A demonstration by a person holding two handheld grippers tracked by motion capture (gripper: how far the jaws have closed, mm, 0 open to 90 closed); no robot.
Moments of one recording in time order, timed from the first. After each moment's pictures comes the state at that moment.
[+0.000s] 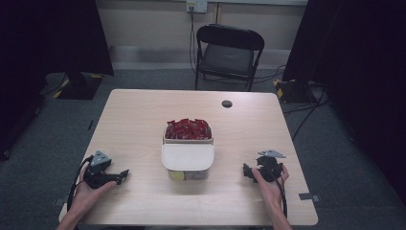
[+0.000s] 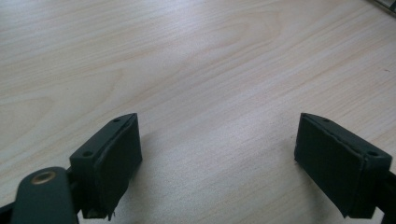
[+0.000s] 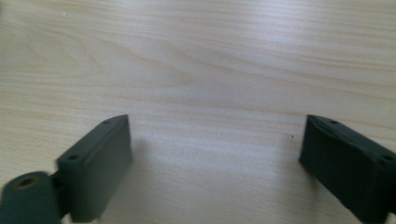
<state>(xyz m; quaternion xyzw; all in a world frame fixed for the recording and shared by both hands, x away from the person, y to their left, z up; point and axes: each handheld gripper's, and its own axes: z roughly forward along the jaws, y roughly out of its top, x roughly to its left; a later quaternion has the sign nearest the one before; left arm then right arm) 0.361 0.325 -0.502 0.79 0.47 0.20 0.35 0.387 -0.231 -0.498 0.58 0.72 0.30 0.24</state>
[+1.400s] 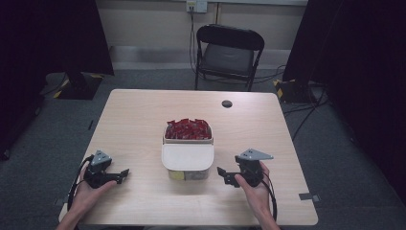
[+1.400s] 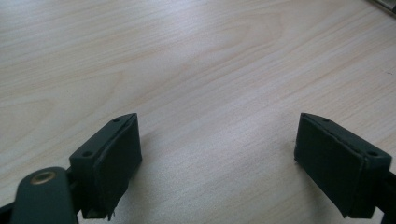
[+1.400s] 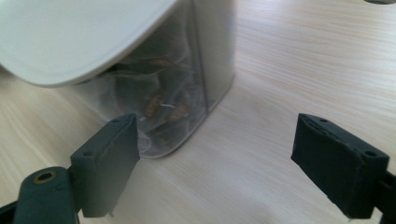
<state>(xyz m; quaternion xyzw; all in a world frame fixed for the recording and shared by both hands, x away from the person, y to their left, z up) 0.363 0.324 -0.502 0.79 0.47 0.21 0.35 0.354 -0.164 -0.445 0.42 0.78 0.45 0.15</state>
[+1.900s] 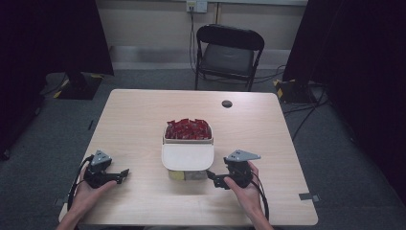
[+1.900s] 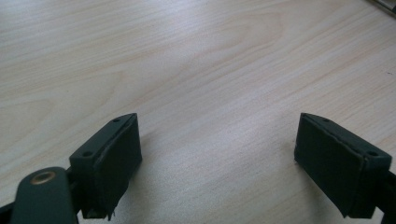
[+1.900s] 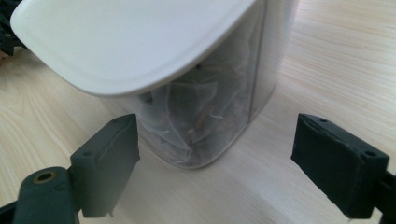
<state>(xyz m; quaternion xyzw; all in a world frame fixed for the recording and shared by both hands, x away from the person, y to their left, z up) 0.363 0.324 -0.502 0.79 0.47 0.21 0.35 0.353 -0.135 -0.447 0.39 0.79 0.45 0.13</state>
